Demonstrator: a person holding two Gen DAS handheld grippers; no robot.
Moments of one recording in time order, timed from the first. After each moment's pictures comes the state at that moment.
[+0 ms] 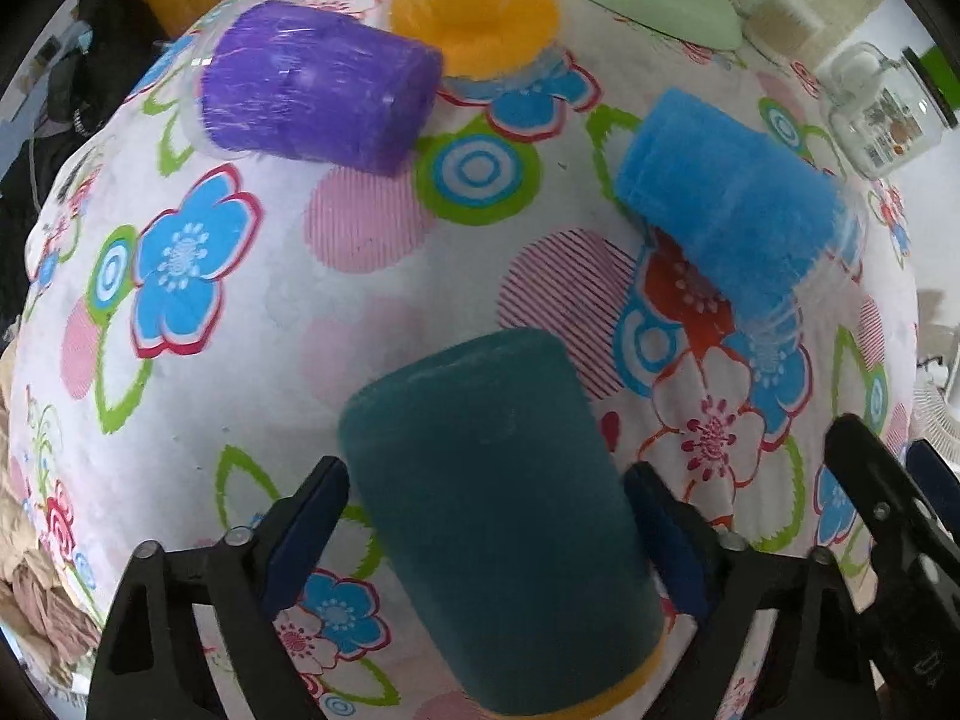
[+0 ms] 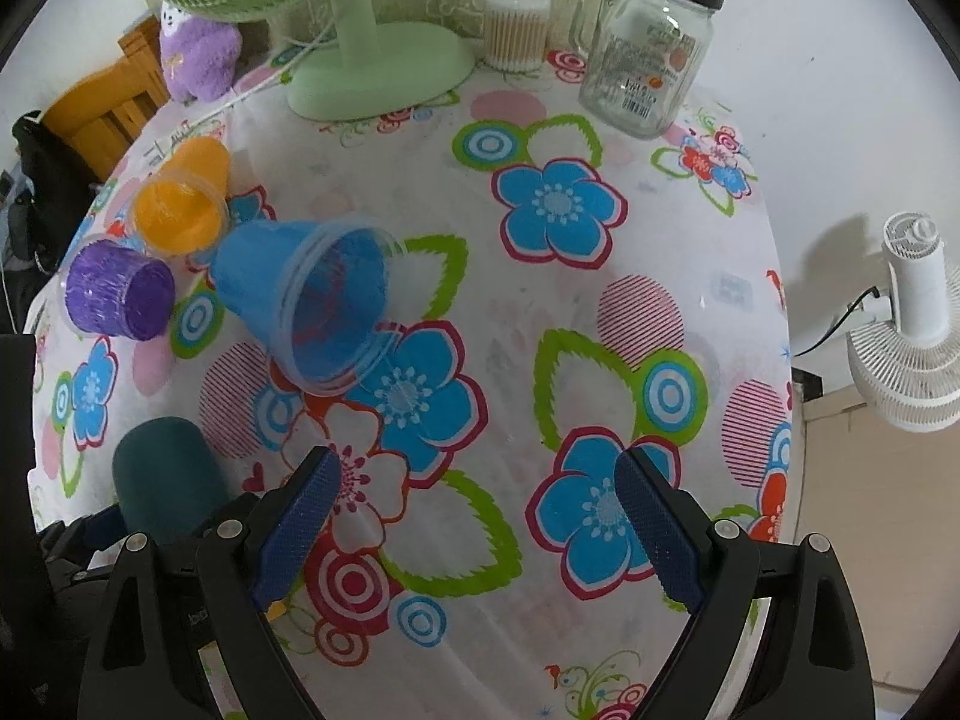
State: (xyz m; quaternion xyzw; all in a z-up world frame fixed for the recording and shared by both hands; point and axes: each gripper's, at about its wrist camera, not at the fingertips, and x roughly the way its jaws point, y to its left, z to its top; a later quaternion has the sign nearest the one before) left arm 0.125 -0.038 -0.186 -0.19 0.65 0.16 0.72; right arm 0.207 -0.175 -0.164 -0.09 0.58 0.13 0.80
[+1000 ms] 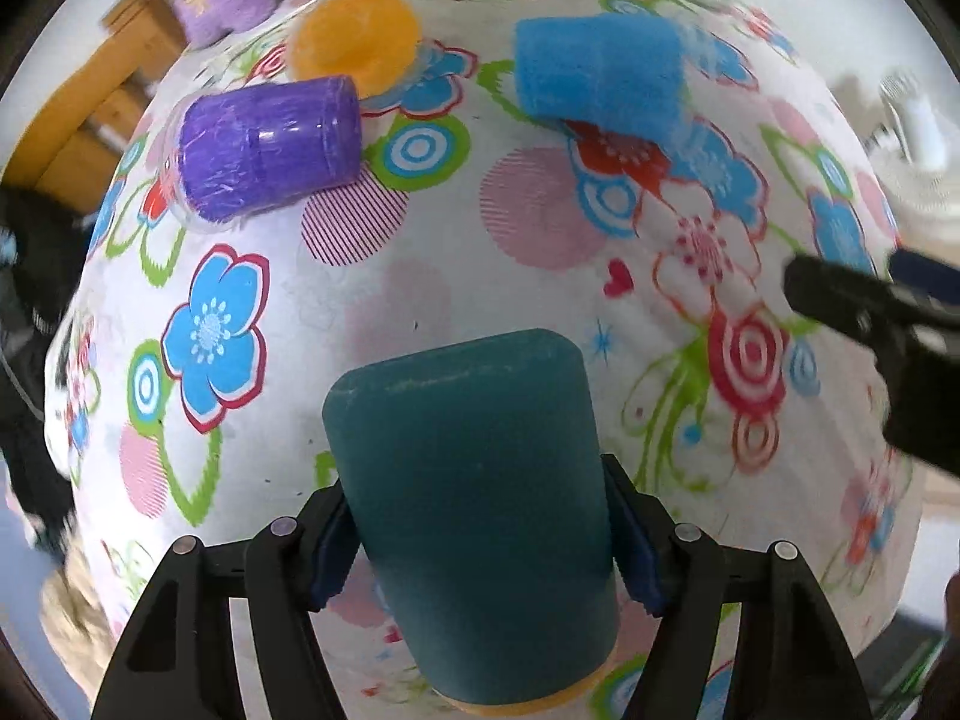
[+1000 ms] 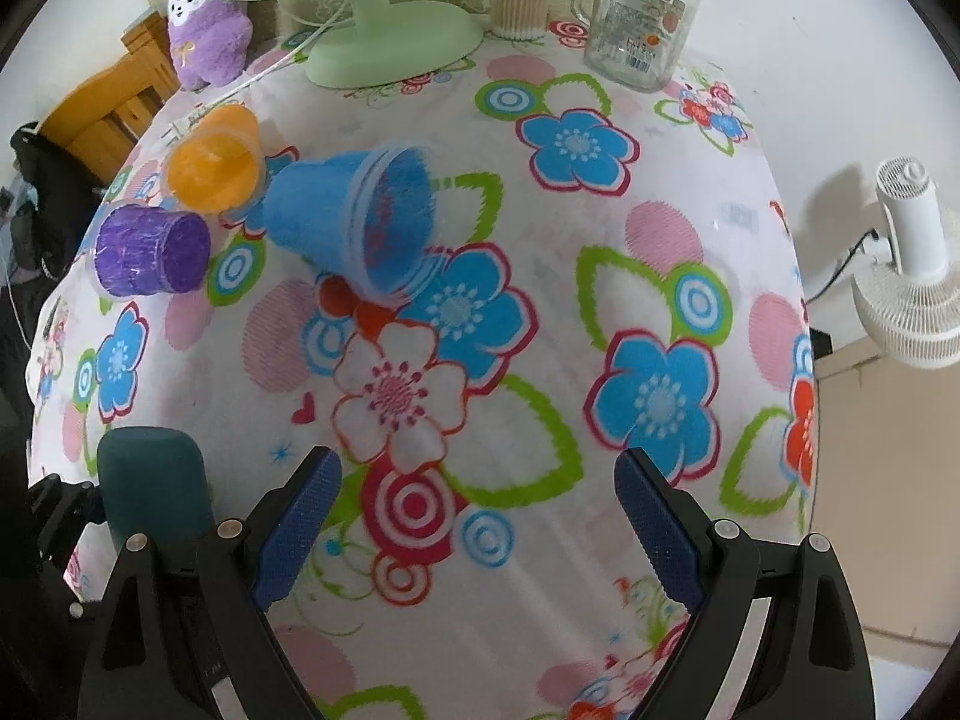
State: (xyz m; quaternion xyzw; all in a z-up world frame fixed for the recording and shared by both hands) left arm 0.064 -0.047 -0.169 0.02 0.66 0.02 0.75; right arm 0.160 -0.163 -0.162 -0.05 0.60 0.11 0.79
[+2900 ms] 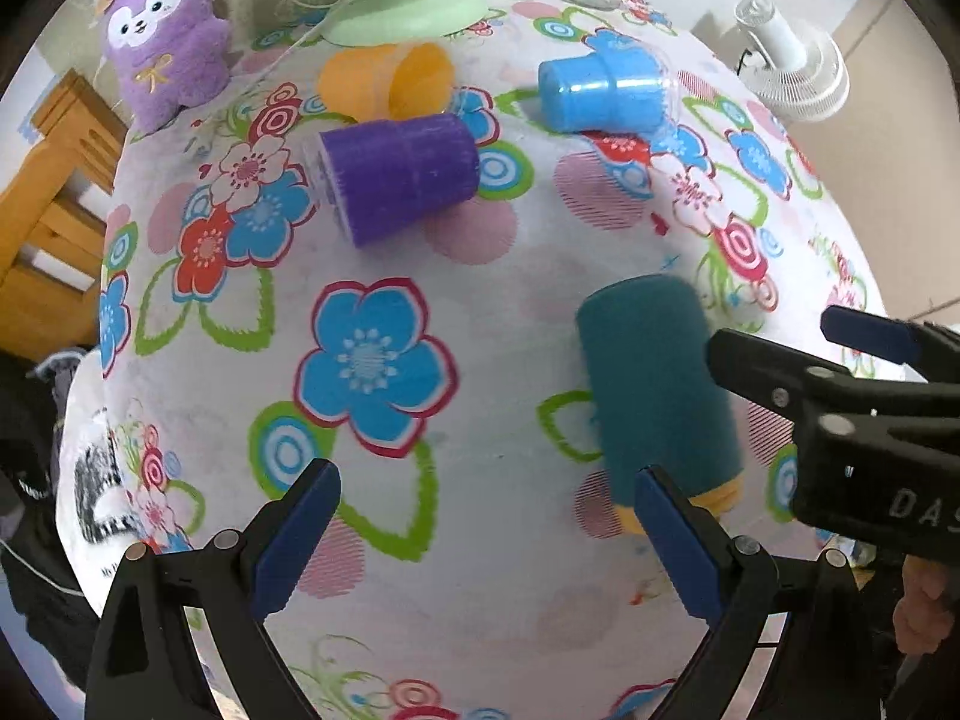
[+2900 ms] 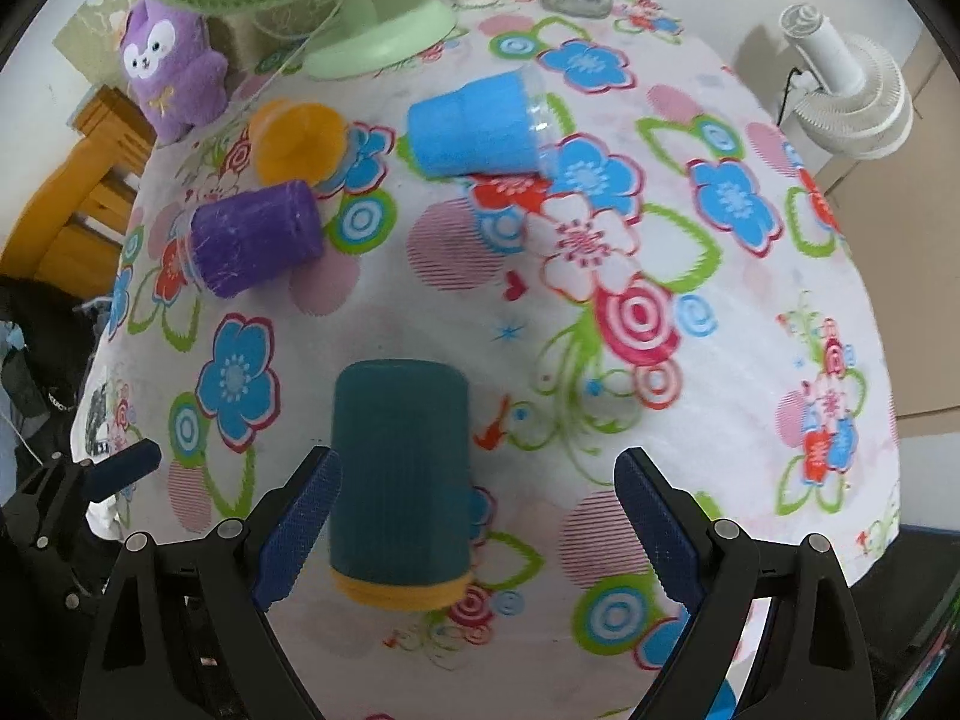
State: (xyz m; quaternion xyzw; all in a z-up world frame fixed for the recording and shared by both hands) left arm 0.078 0.085 -0.140 0.10 0.63 -0.16 0.75; right arm 0.081 -0.053 -0.141 0.09 0.62 -0.02 0.78
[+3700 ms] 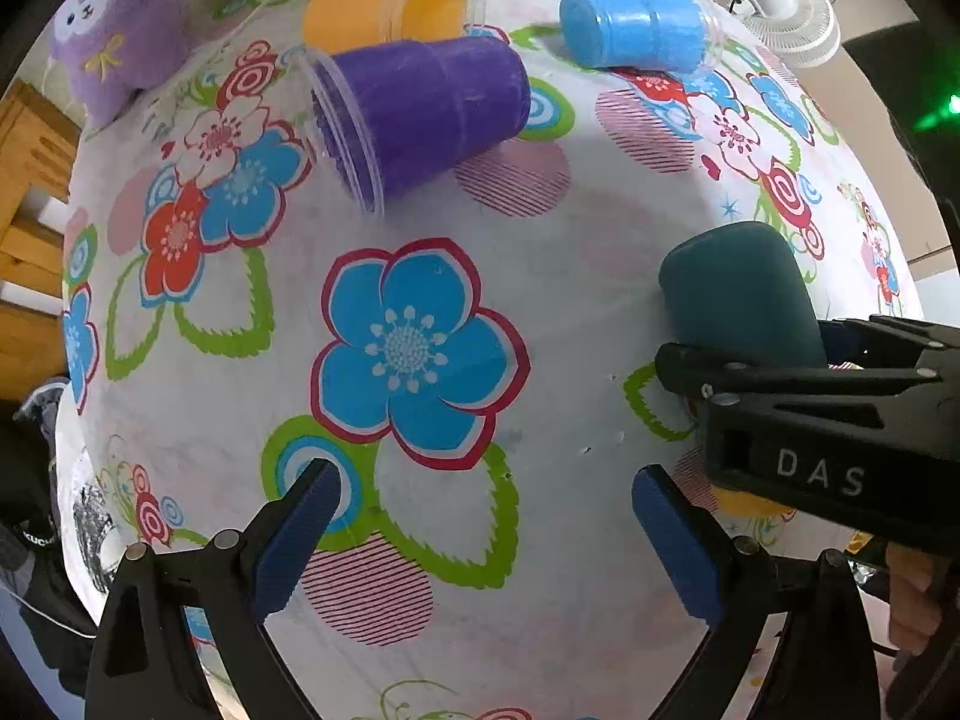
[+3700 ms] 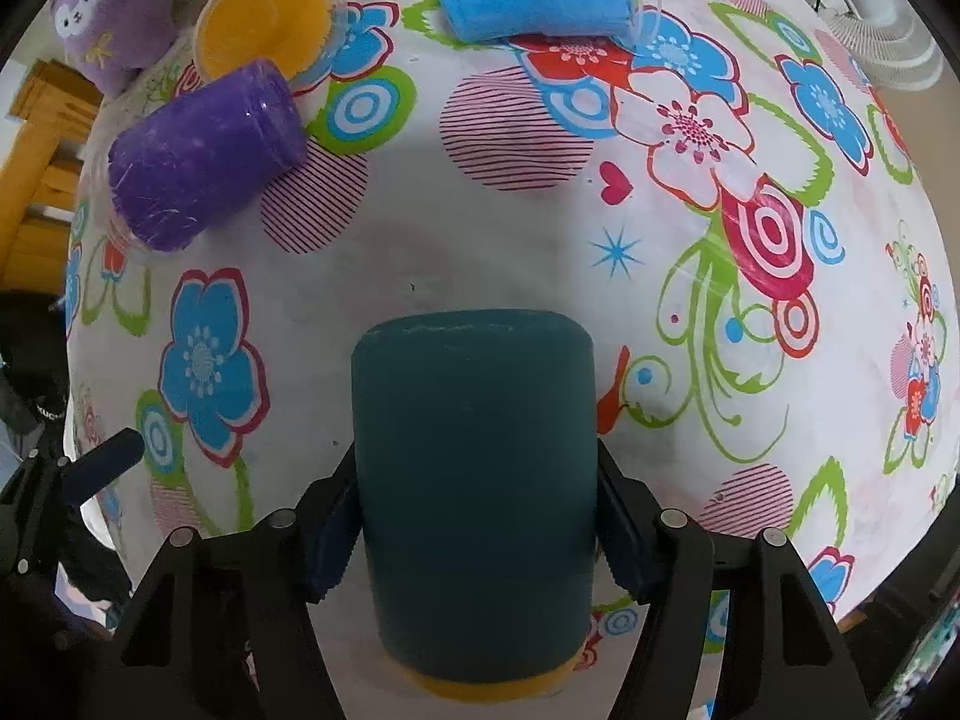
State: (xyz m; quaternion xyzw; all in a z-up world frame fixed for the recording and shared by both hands) left arm 0.096 0.109 -0.180 0.13 0.66 -0.20 0.71; right arm 0.105 -0.012 -0.209 0.13 0.69 -0.03 0.71
